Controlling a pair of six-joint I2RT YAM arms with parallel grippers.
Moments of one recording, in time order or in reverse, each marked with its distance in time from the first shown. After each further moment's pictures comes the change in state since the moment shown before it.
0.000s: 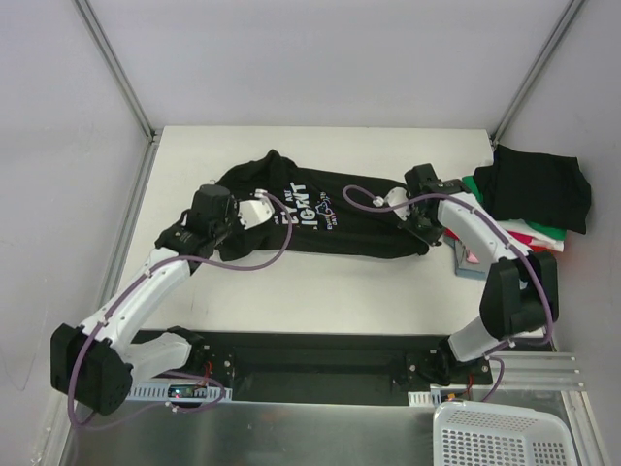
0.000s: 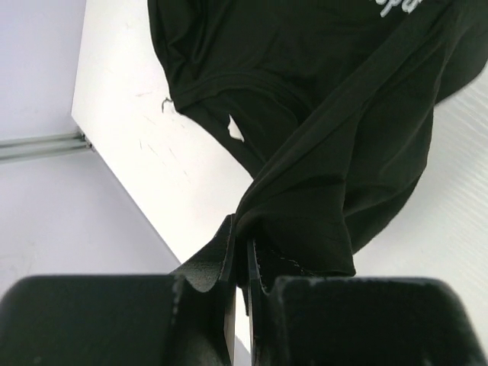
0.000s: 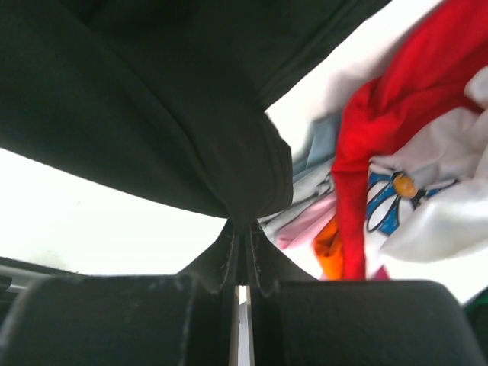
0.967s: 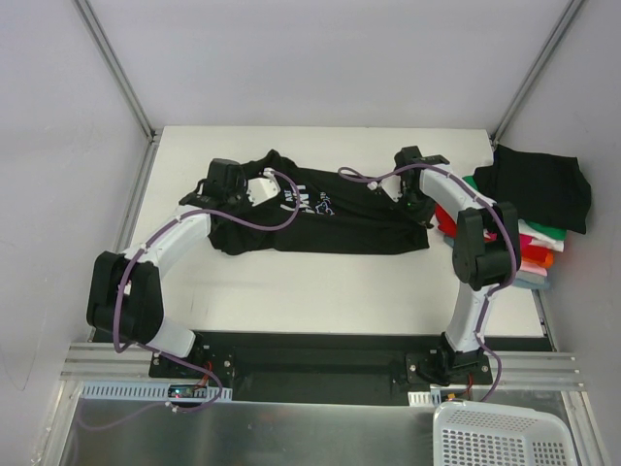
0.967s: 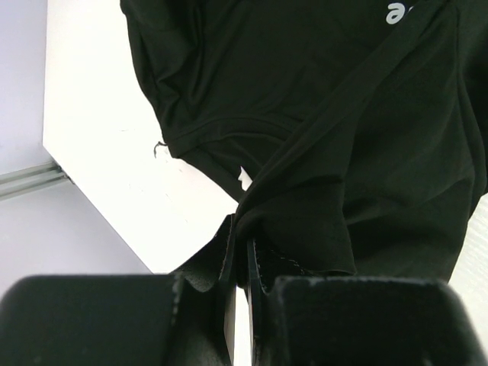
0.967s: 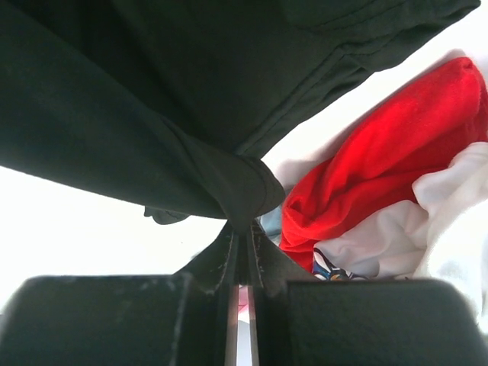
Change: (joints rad) left arm 0.114 0.422 0.187 0.143 0.103 0.065; right arm -0.050 0.406 0.322 -0.012 0.025 -0.010
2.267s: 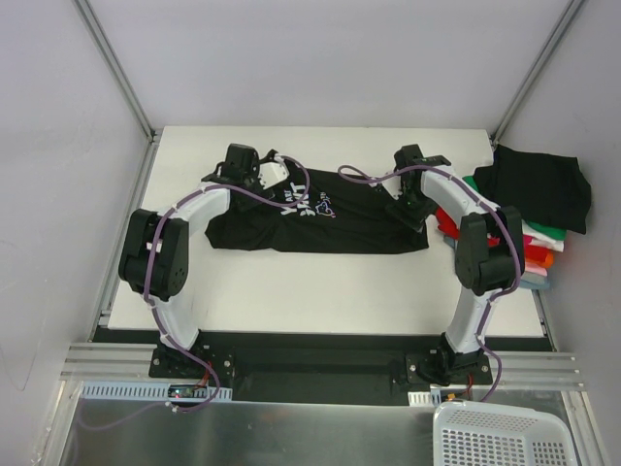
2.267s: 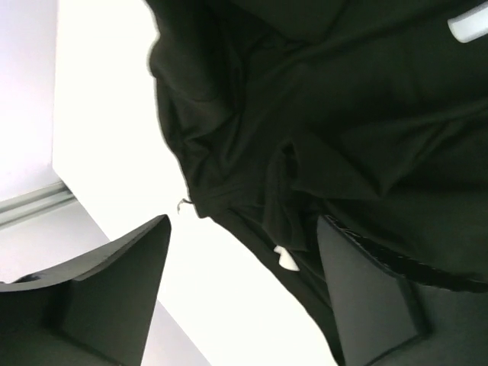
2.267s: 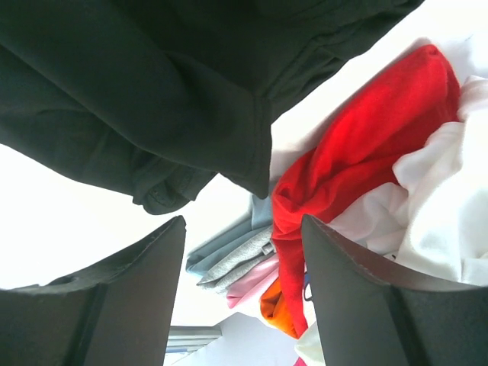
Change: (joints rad) left arm 0.000 0.317 0.214 0.082 -0.047 0.008; right arm 0.014 -0.045 -0.020 0.023 0.028 0.026
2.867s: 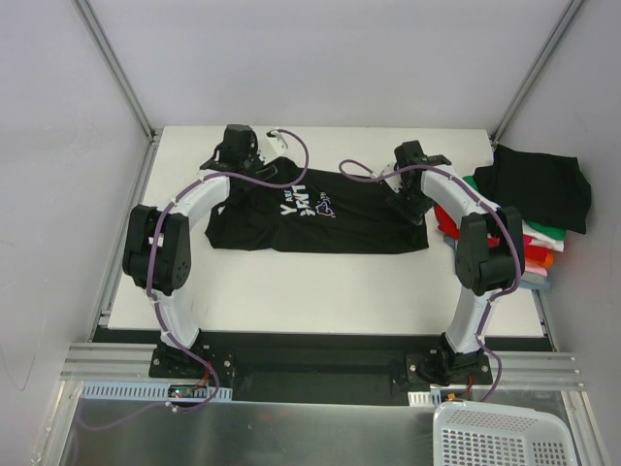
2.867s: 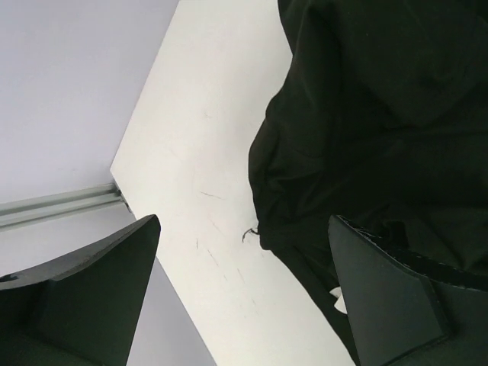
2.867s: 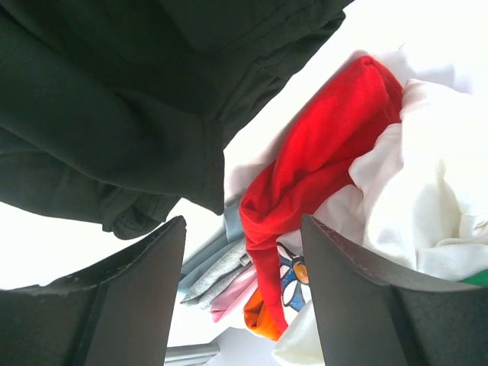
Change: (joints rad) left arm 0.013 0.048 0.147 0.073 -0.041 -0.066; right arm 0.000 -0.001 0.005 0.088 0.060 0.021
